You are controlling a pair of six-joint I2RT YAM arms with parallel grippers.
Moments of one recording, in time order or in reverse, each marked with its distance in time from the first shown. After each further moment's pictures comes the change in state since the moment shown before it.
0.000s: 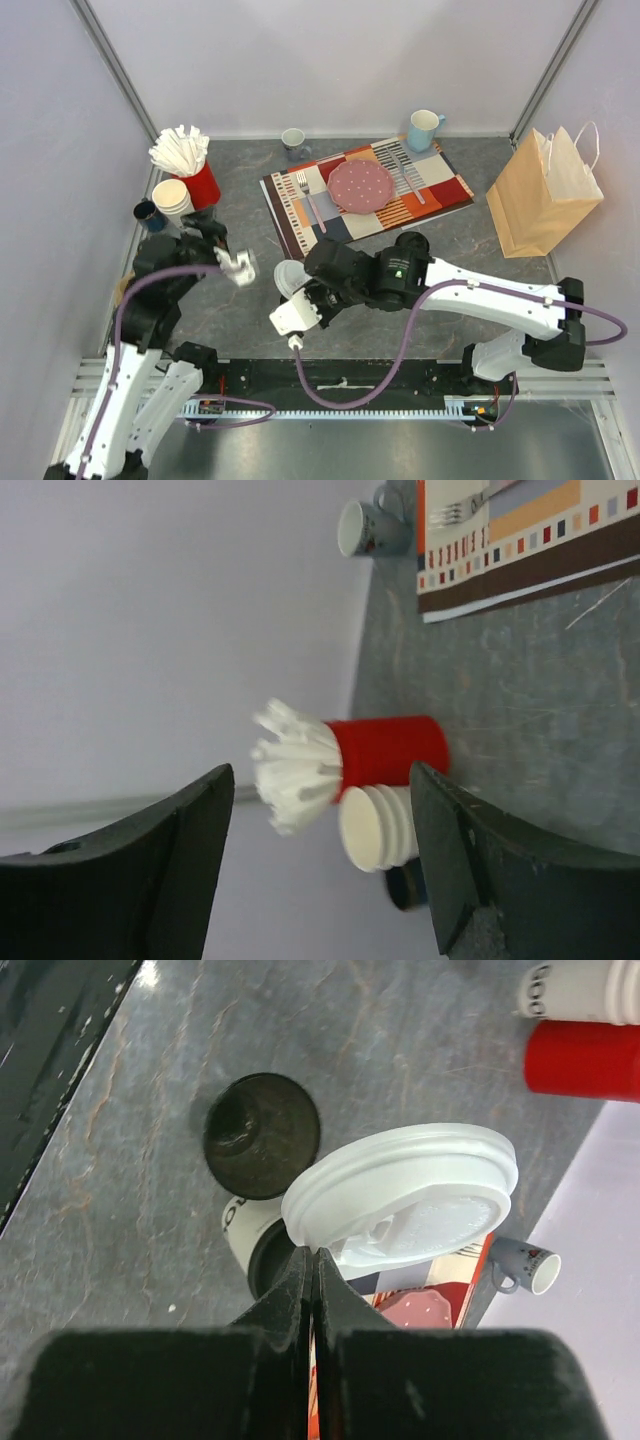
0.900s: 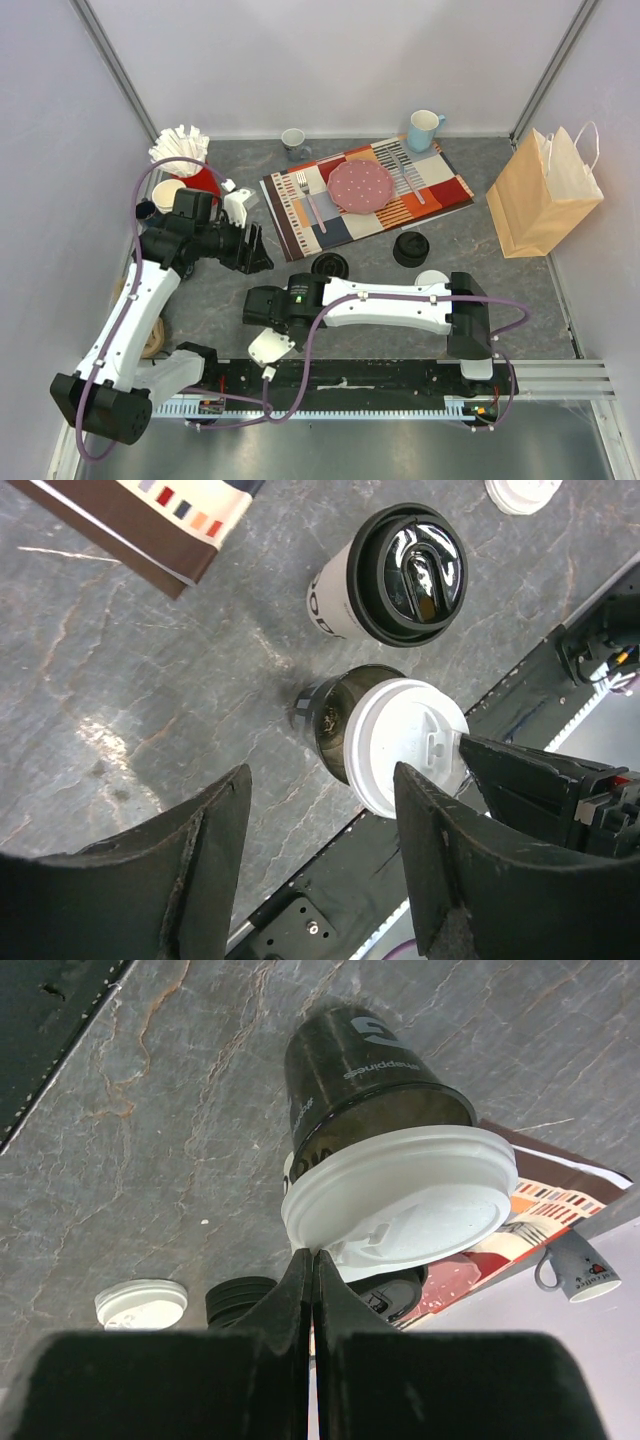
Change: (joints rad) left arm 0.011 0.554 0.359 -0.449 0.252 -1.451; right arm 0.157 0.486 0.304 -0.402 0.288 -0.016
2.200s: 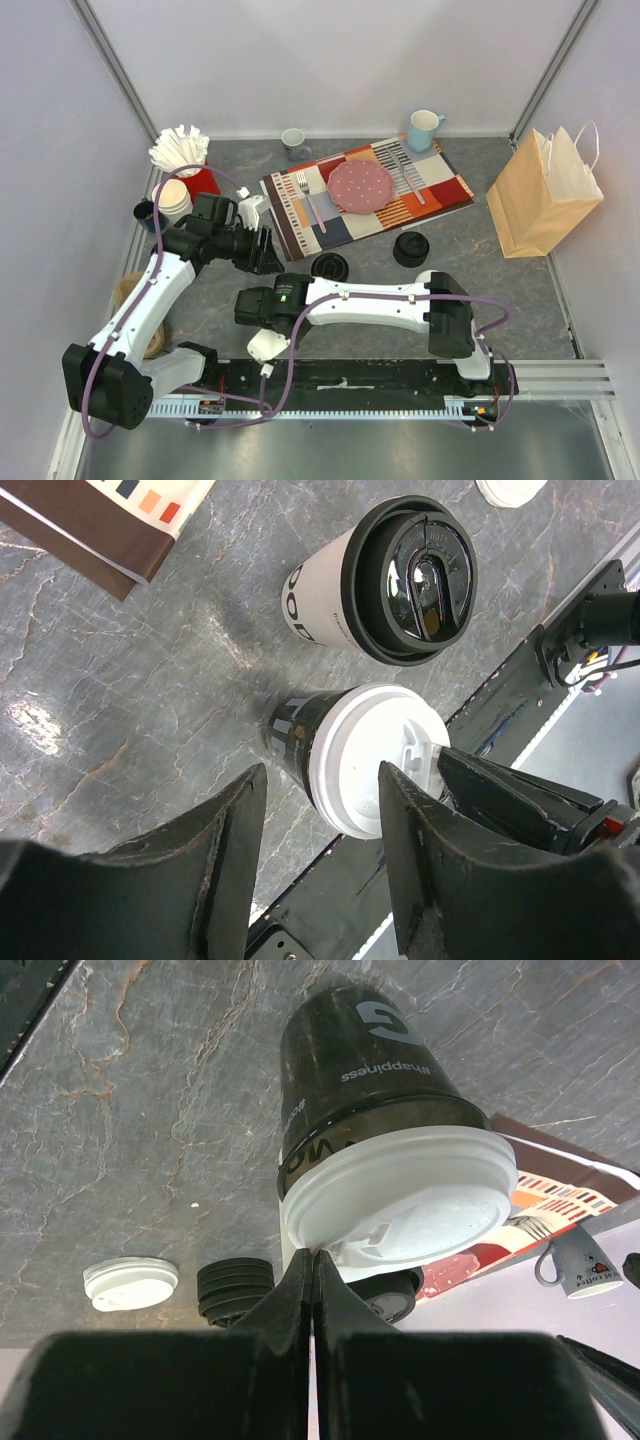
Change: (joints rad) left arm -0.035 0.087 -0.146 0.196 0.076 -0.080; right arm -0.008 0.101 0.075 -0.068 0.049 -0.022
